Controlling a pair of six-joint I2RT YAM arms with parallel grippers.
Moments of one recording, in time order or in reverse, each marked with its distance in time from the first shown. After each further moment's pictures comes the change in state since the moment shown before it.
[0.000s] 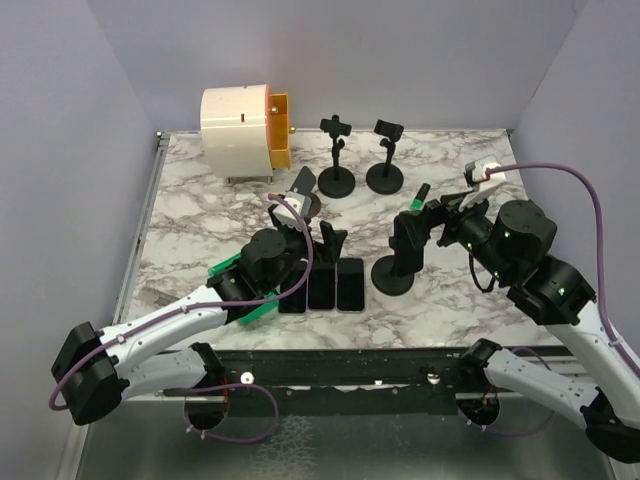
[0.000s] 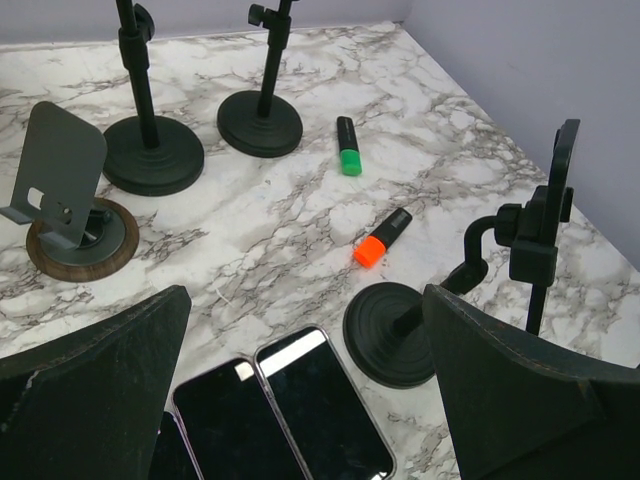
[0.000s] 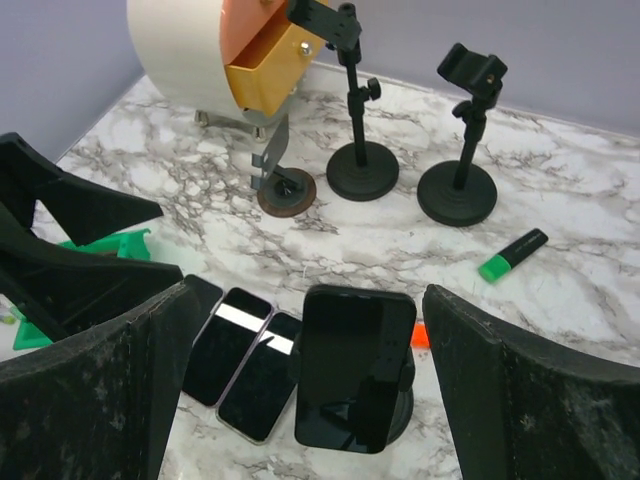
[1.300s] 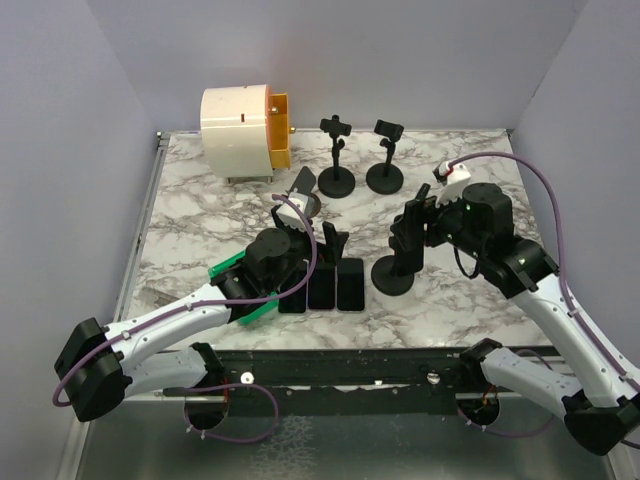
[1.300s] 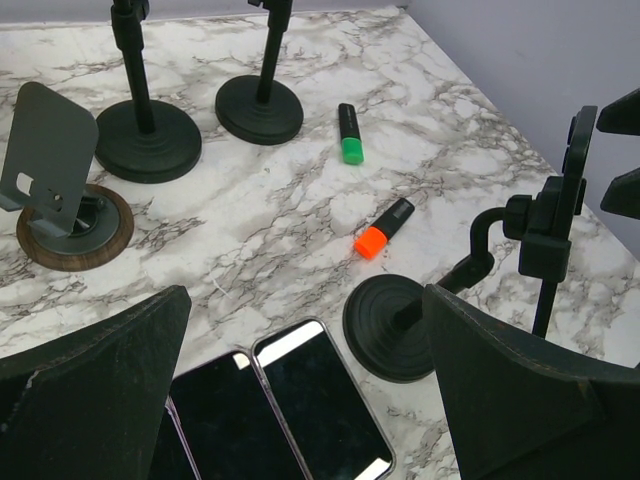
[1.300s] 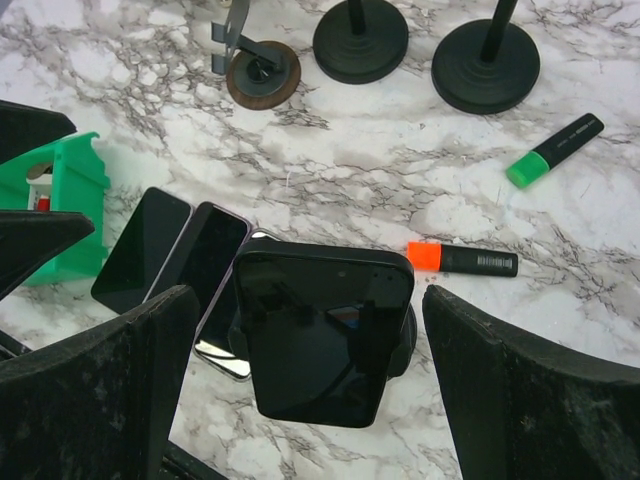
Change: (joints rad) left arm -0.001 0.032 0.000 0.000 0.001 -0.011; right arm -0.199 0.147 -0.058 -0.063 -0.241 0.007
